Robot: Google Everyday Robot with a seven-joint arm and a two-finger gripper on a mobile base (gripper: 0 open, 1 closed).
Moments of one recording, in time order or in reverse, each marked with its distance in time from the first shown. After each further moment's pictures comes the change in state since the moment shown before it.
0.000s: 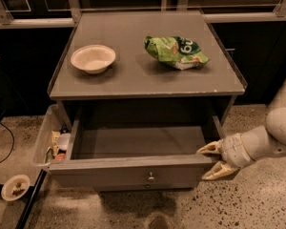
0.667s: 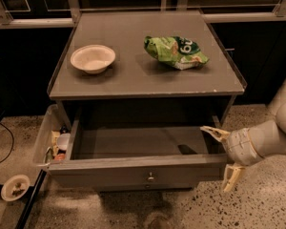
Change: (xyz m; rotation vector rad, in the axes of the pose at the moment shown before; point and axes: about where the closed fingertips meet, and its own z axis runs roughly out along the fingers) arm -0.028 -0.001 -0.030 0.037 0.032 -0.071
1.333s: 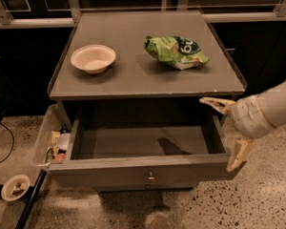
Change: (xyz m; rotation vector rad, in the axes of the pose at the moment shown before) arm -0.065 -0.039 -0.075 0.038 0.067 -0.163
